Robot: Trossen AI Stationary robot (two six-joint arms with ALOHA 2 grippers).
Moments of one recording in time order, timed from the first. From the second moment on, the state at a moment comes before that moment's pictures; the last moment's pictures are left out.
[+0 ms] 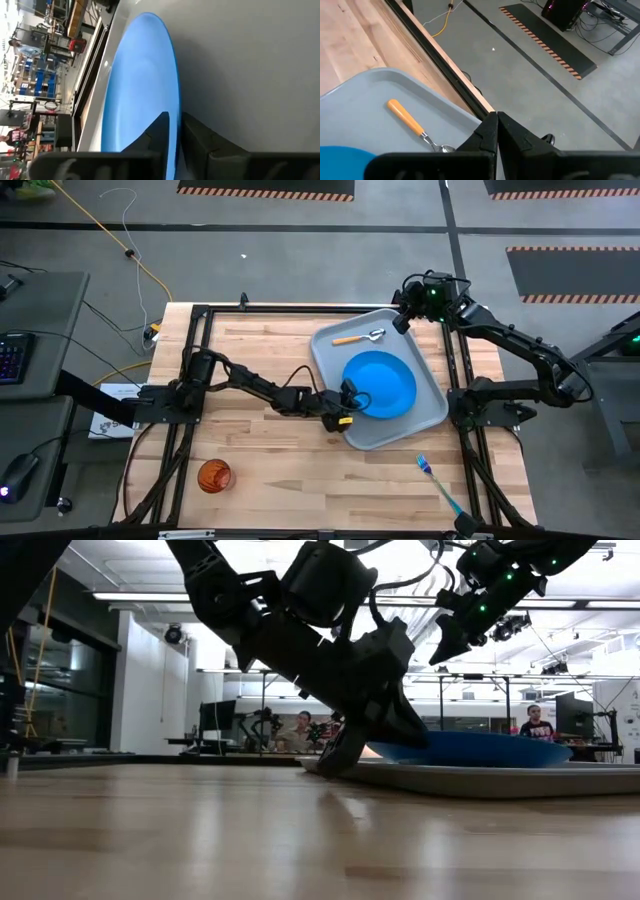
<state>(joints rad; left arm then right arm) -0.09 2.14 1.19 0.45 -0.29 1.00 -0.82 1.14 0.87 -0.28 0.00 -0.26</state>
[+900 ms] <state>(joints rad) -0.06 2.14 1.33 0.27 -0.21 0.78 -0.82 1.14 0.87 -0.28 0.00 -0.24</state>
